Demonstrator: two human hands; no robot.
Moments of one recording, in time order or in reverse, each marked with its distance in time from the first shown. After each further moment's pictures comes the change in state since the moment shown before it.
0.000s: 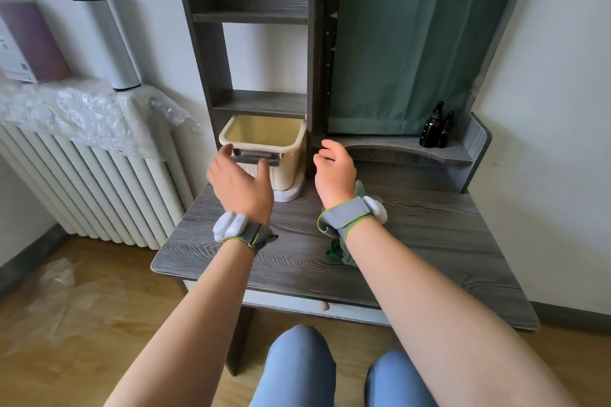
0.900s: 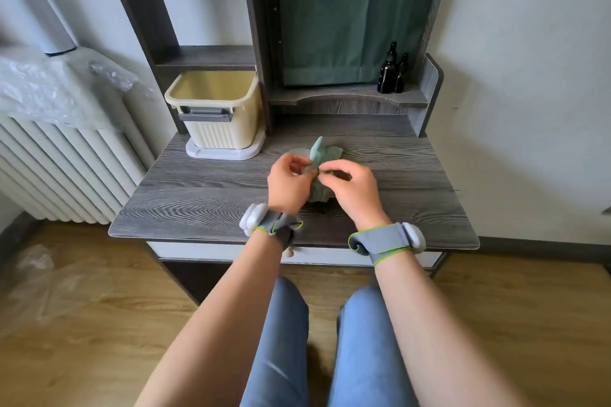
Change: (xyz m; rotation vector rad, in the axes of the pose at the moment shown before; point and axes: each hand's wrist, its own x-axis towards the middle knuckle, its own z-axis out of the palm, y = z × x) left_hand -0.123 0.040 0.036 -0.246 -0.697 -0.242; right_hand -0.069 0.068 -0.122 -0.117 -0.104 0.016
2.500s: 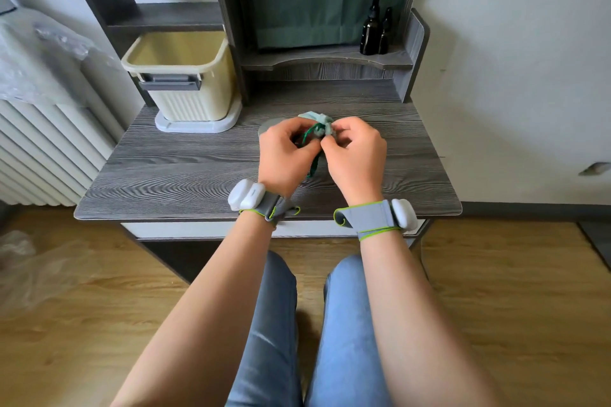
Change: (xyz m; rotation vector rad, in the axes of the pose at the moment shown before) left_hand -0.018 0.019 0.013 0.037 -0.037 0.404; right_hand -0.014 -0.017 -0.022 -0.225 0.331 -0.115
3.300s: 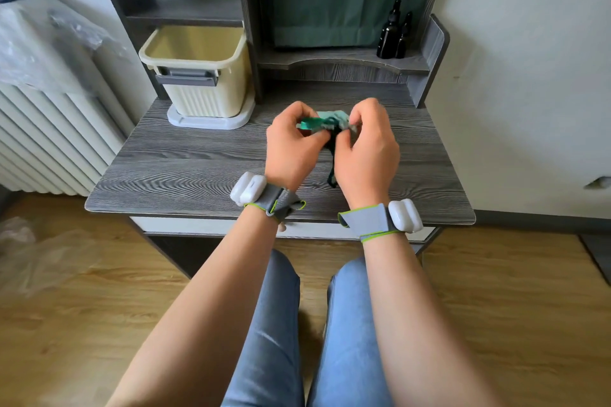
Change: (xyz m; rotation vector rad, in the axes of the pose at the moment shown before) left_hand 0.013 0.002 -0.012 -0.128 0.029 -0.138; right_hand -0.004 -0.013 0.009 -0.161 0.184 -0.301
